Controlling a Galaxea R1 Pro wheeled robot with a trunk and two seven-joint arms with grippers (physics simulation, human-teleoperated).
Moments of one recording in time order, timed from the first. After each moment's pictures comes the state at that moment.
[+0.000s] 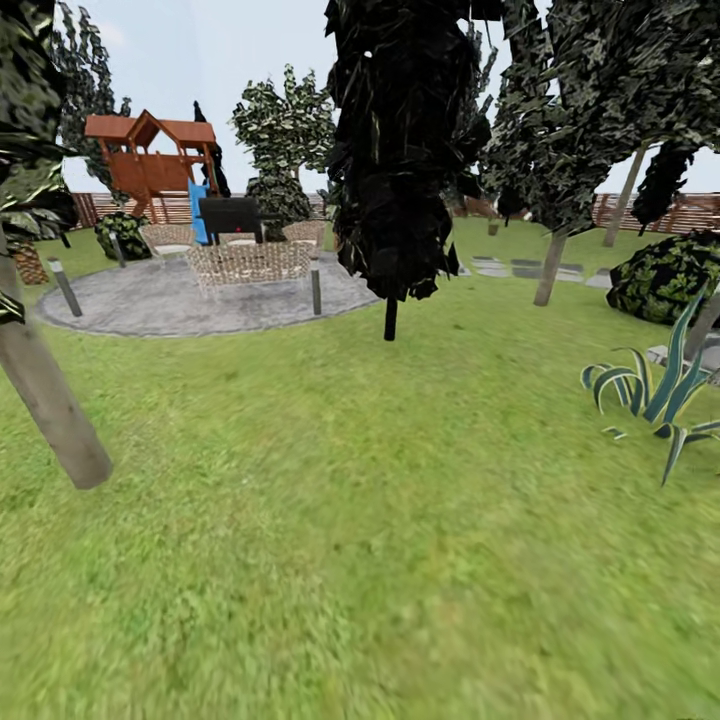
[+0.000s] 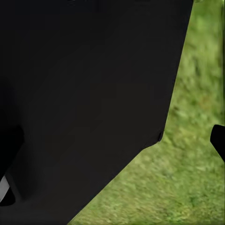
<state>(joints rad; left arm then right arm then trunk) 0.07 0.00 0.05 0.04 0.22 0.06 0.00 -0.05 0.01 0.04 0.09 0.02 0.01 0.01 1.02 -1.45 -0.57</state>
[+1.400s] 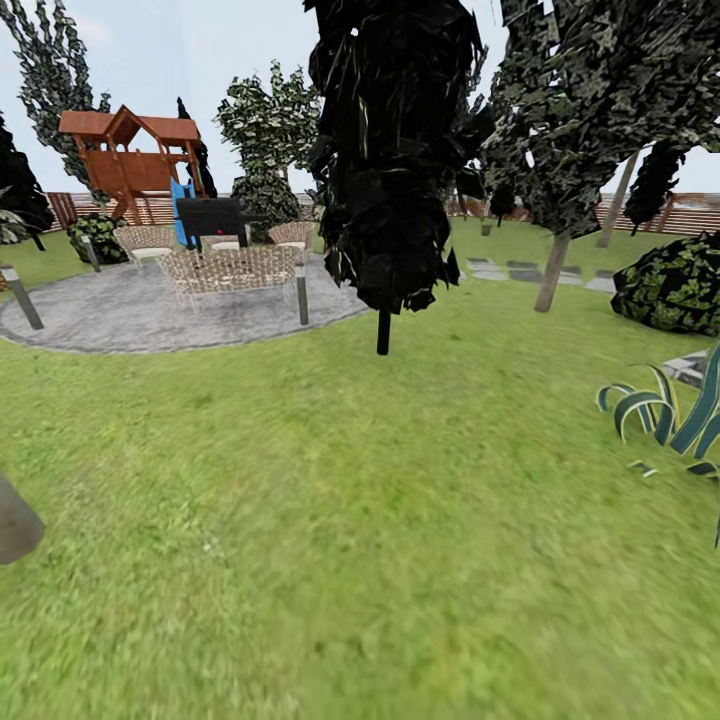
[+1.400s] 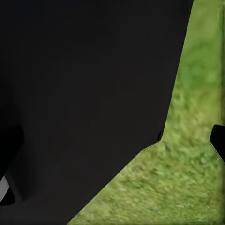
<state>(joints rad) 0.08 0.00 0.05 0.04 0.22 0.06 0.00 -0.05 0.01 0.04 0.09 0.02 0.01 0.01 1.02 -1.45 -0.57</state>
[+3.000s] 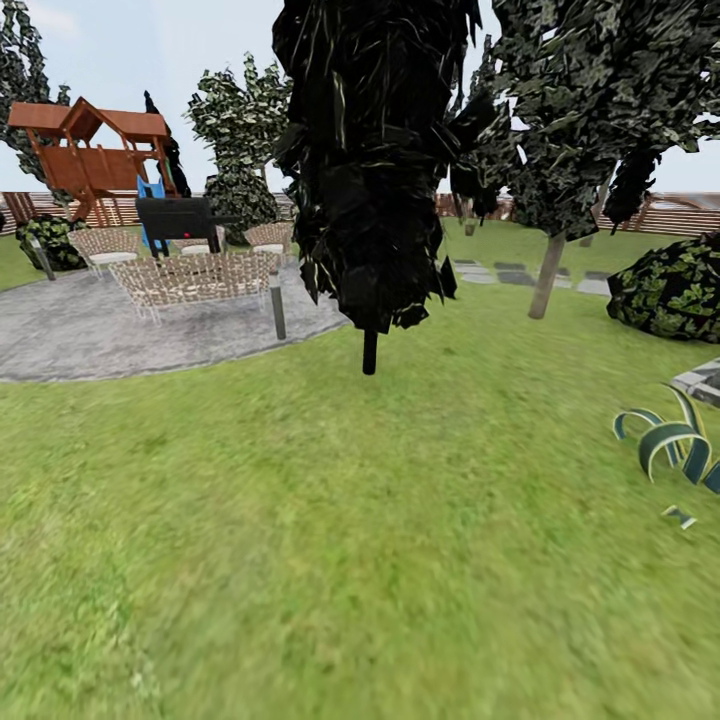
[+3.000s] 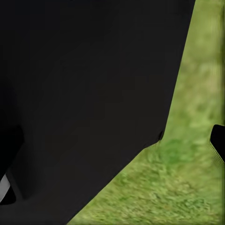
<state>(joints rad) 0.08 0.00 0.05 0.04 0.22 0.06 0.00 -0.05 0.02 0.04 0.09 0.02 0.01 0.01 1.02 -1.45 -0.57</state>
